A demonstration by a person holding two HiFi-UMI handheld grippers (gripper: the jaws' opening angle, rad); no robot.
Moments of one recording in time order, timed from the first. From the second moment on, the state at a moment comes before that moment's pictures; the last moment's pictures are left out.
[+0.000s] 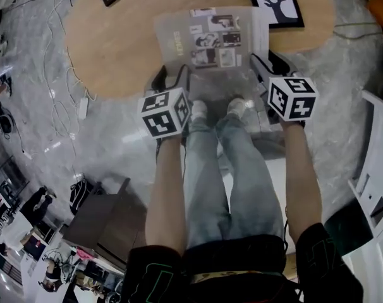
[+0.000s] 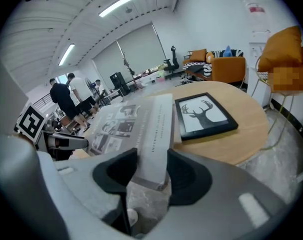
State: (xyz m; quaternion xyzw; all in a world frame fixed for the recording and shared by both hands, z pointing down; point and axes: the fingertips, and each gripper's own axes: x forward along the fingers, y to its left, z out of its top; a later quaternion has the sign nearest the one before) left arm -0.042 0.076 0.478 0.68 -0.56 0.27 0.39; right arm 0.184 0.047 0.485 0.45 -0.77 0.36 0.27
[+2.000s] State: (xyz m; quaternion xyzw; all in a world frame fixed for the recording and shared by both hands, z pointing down) left arm -0.122 -0.053 0.336 0.75 -0.58 0.10 0.31; right arm 0.084 -0.072 0.350 0.46 -0.81 0.28 0.25
